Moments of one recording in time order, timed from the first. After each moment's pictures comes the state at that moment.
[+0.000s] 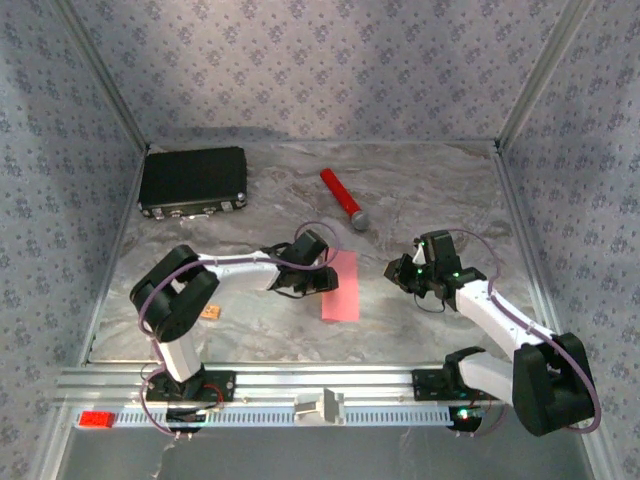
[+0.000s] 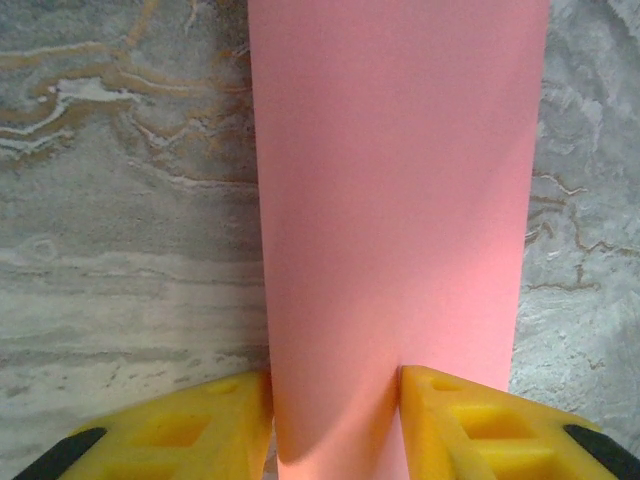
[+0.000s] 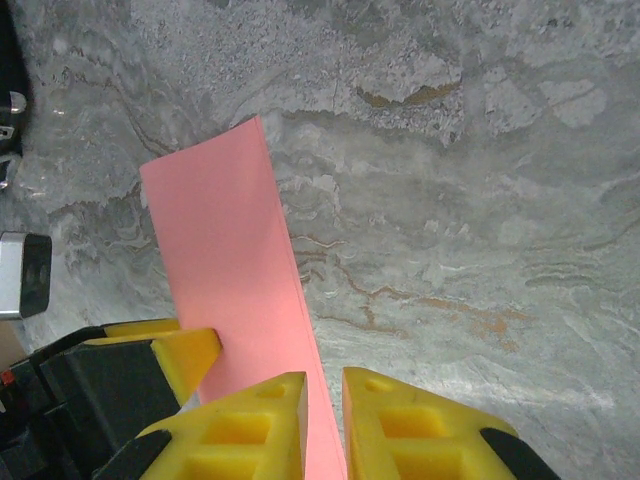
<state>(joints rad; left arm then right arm) -0.85 1.76 0.94 -0.21 0.18 -0.91 0.29 1.11 0.52 -0.30 -0.40 0.82</state>
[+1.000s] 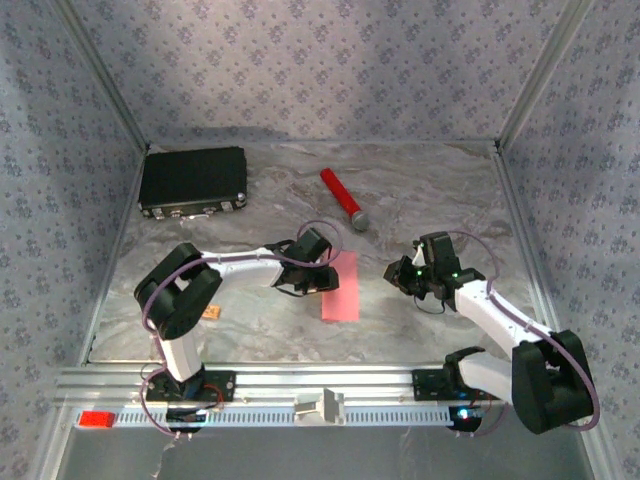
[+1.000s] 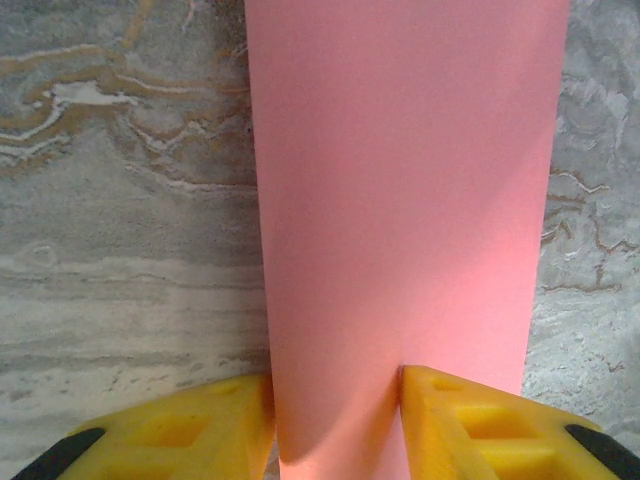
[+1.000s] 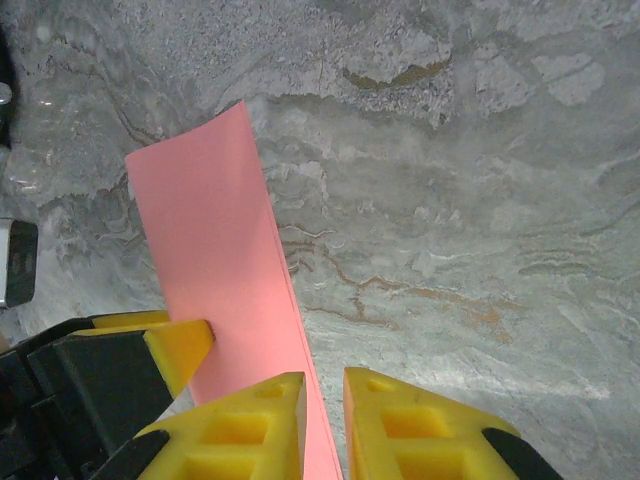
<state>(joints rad) -0.86 1.79 0.99 -0.27 0.17 -0.89 0.29 1.13 0.51 -0.30 -0.41 0.82</state>
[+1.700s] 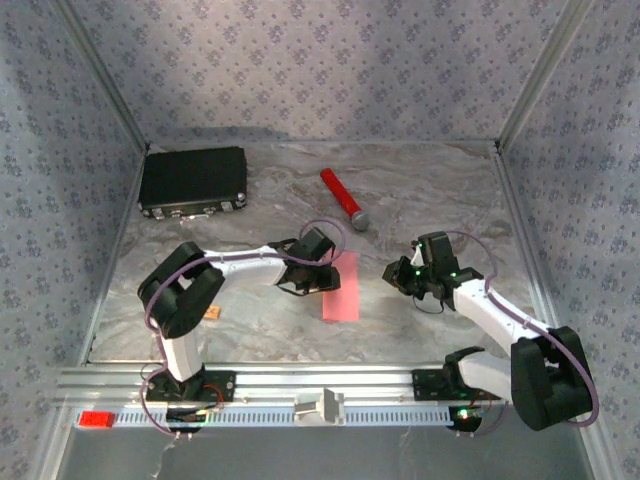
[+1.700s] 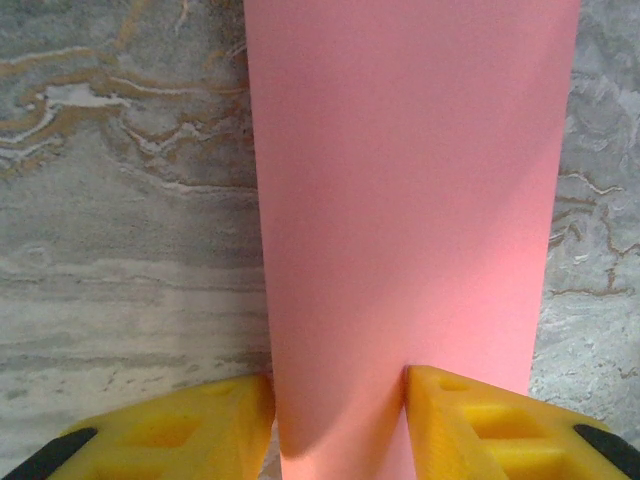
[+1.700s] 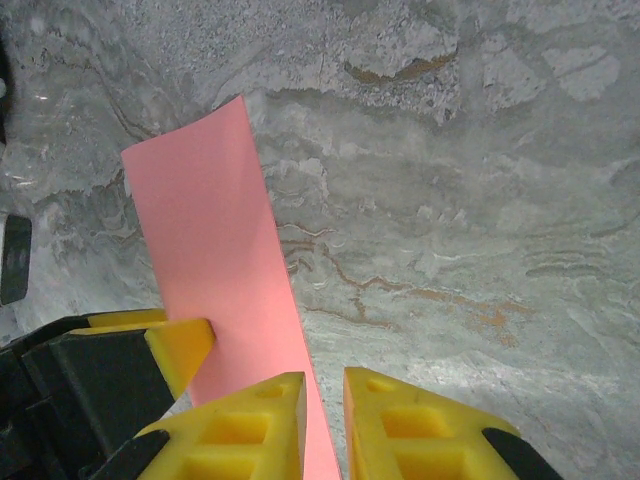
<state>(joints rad) -0.87 1.81 1.03 -0.32 0.15 -0.89 0.30 1.14 0.51 -0.28 -0.41 0.82</state>
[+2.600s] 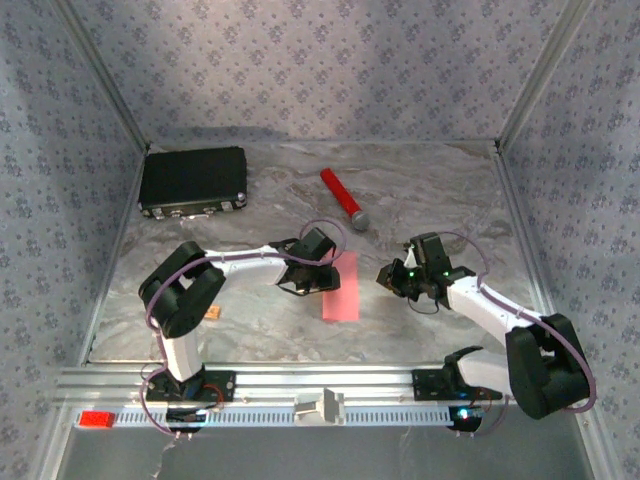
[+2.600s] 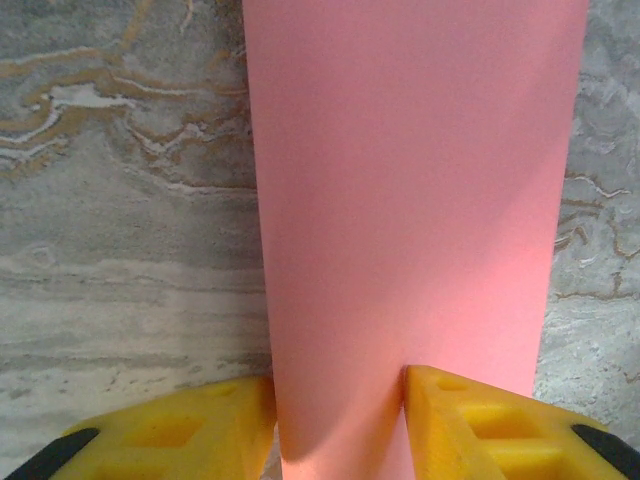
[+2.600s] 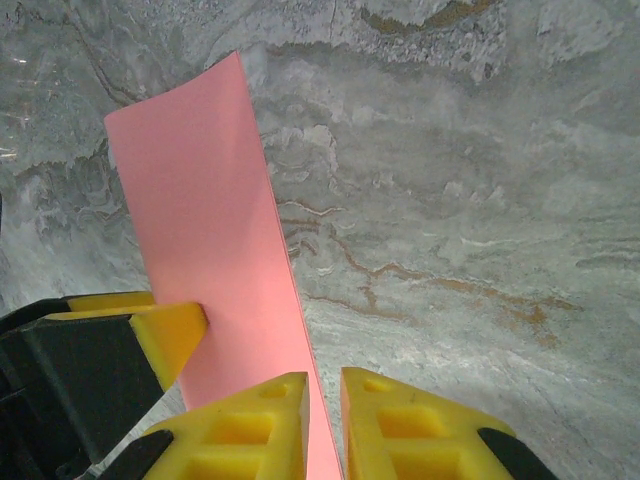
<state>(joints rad) -0.87 1.82 1.03 -0.33 0.14 -0.90 0.35 1.20 0.51 -0.24 -0.42 0.82</state>
